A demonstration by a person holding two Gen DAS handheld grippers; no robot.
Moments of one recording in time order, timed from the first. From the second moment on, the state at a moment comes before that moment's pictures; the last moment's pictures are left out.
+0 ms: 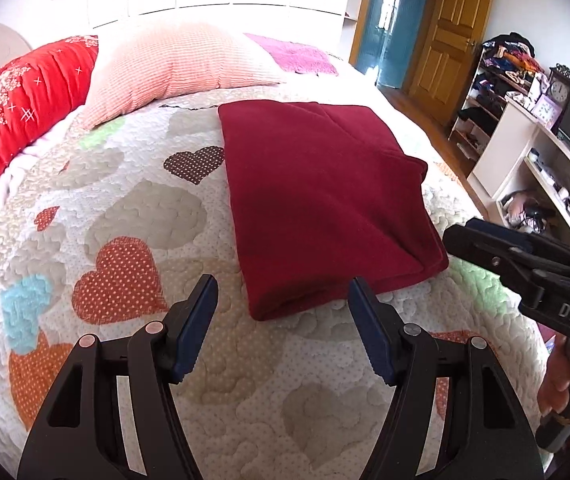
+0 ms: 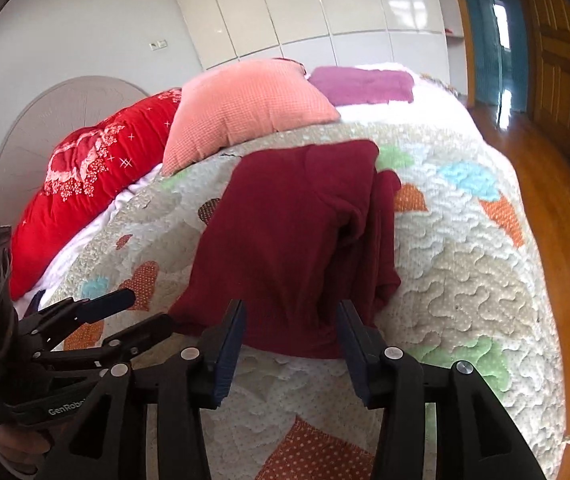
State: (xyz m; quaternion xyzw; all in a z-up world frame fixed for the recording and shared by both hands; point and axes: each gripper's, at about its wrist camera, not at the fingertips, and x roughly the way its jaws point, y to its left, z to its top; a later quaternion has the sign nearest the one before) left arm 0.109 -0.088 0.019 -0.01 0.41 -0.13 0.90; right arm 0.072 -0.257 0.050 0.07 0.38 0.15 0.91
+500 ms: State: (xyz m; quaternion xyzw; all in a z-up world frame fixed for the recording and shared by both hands) left arm 0.115 -0.074 0.021 -0.06 0.42 -0.13 0.90; right arm 0.077 -0.266 0.043 0.09 0.39 0.10 0.91
